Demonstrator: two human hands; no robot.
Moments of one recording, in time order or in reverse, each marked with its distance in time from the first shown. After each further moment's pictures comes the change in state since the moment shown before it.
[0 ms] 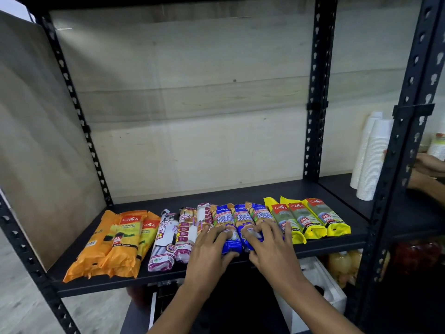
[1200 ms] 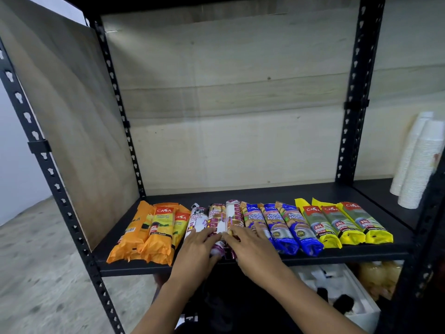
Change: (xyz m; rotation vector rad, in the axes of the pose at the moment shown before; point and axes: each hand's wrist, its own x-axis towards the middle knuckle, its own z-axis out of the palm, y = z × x) left_hand -0.036 -0.084 -0.046 0.148 -0.073 -0.021; right_hand 0.041 -0.092 0.008 0.144 -0.193 -0.340
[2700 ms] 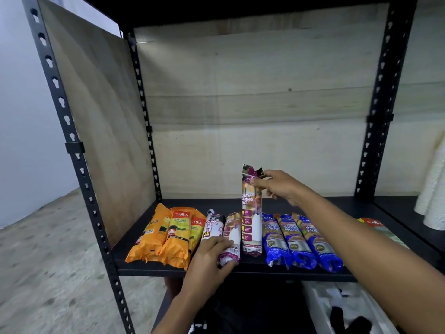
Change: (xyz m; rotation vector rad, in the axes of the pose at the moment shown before) left_hand -0.017 -0.001 -0.008 -0.313 0.109 -0.148; right_hand 0.127 0.097 -0.096 1.071 -0.035 0.461
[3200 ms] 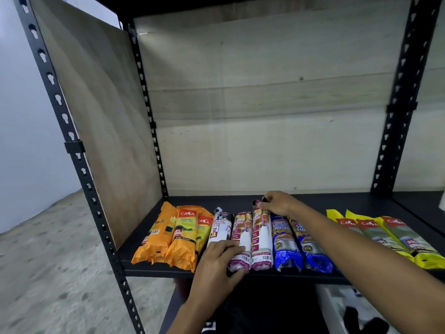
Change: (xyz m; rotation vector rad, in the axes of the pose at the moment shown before) left_hand -0.004 -0.009 0.008 0.068 0.013 0.082; right_hand 0.041 0.063 0.040 -0.499 -0.125 0.161
